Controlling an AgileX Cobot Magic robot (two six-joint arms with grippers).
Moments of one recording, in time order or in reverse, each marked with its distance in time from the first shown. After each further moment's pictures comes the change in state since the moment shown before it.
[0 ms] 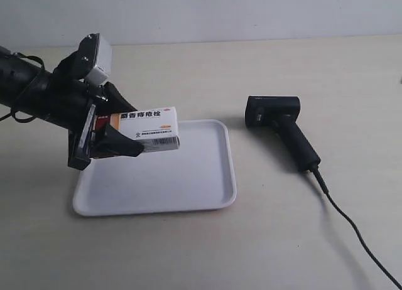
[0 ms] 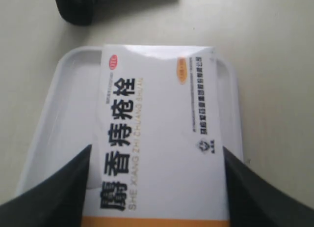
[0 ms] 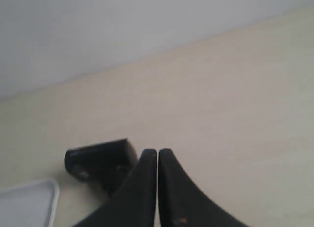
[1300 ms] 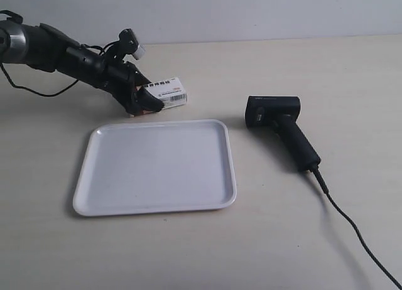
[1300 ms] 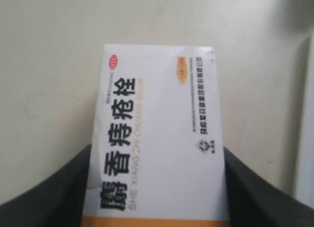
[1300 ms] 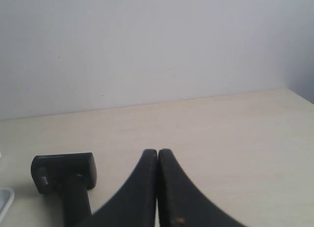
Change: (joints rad) left arm 0.040 0.668 -0.785 0.079 -0.055 -0.298; right arm -0.128 -0.869 0.376 -0.173 0.125 -0.060
